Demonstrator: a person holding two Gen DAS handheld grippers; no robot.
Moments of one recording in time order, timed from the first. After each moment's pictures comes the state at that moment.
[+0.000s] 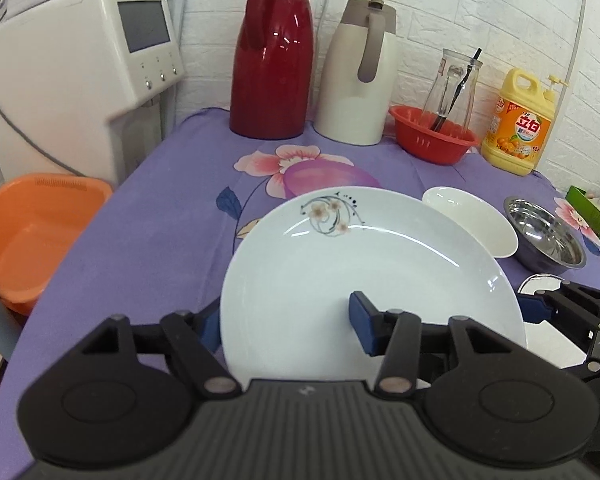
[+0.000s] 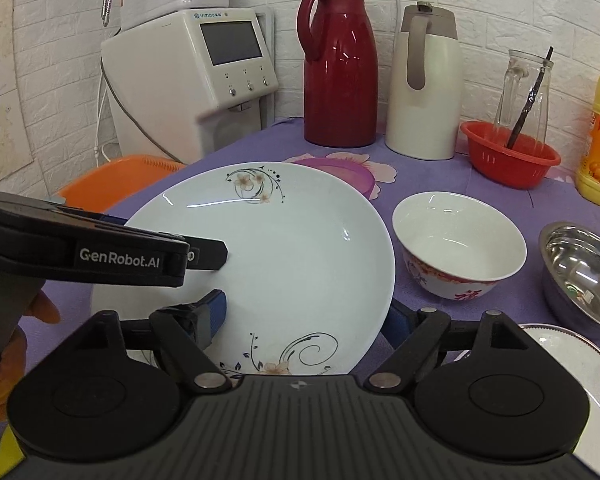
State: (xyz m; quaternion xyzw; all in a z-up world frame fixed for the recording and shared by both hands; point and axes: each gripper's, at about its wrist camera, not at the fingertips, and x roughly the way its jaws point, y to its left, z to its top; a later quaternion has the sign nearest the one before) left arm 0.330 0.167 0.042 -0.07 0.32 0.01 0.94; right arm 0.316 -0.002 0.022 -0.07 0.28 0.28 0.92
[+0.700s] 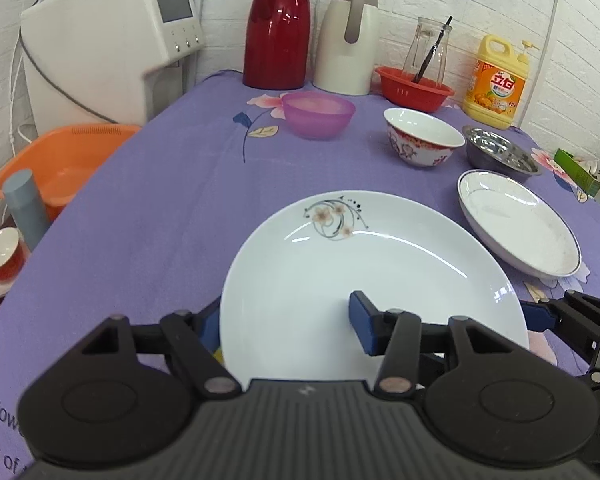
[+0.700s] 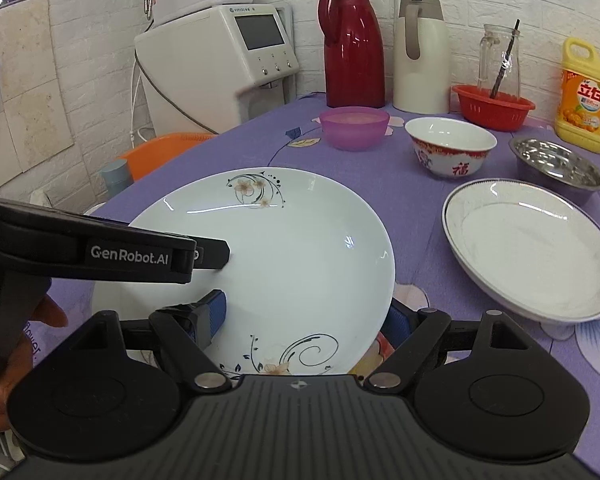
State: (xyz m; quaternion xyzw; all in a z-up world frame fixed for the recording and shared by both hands) left arm 0.199 0.130 0.019 -0.07 0.35 0.02 0.93; right arm 0.191 -0.038 -0.004 -0.04 0.30 0.28 0.91
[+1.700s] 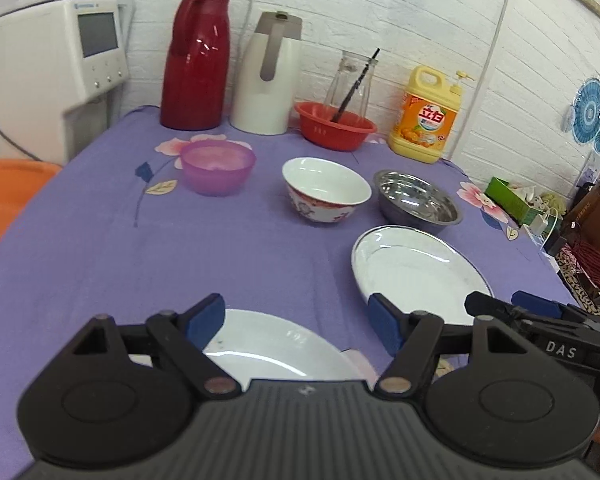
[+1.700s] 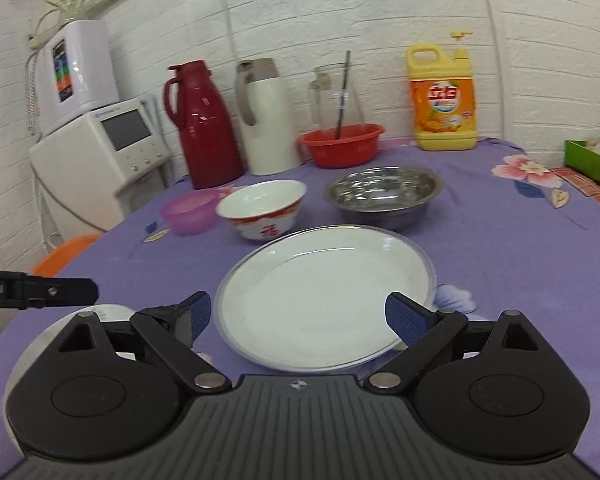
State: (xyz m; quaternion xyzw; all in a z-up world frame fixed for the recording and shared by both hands) left arm 0.245 0.074 0.060 -0.10 0.31 -0.08 0.94; right arm 0.237 -0.178 0.018 0.06 0.23 0.13 0.96
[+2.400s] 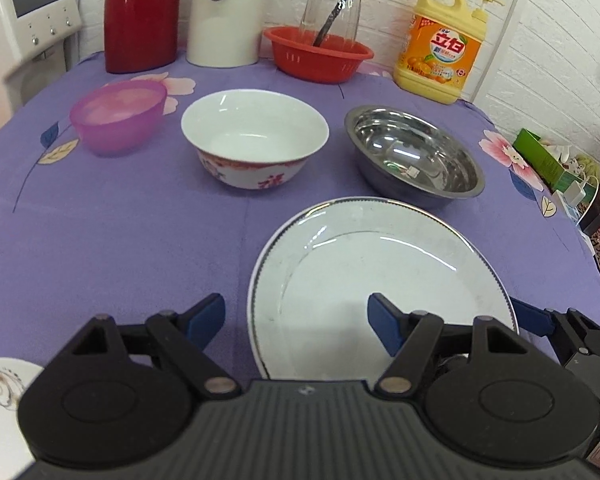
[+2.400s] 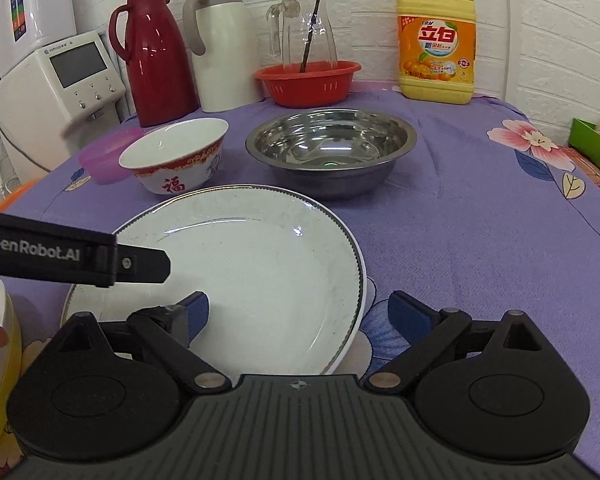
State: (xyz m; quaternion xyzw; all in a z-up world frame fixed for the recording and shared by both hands) left arm 0.360 -0.020 0.015 -0.09 0.40 -0.05 0.91; right arm 0.310 -0.191 -0.016 -0.01 0.31 0.14 0.94
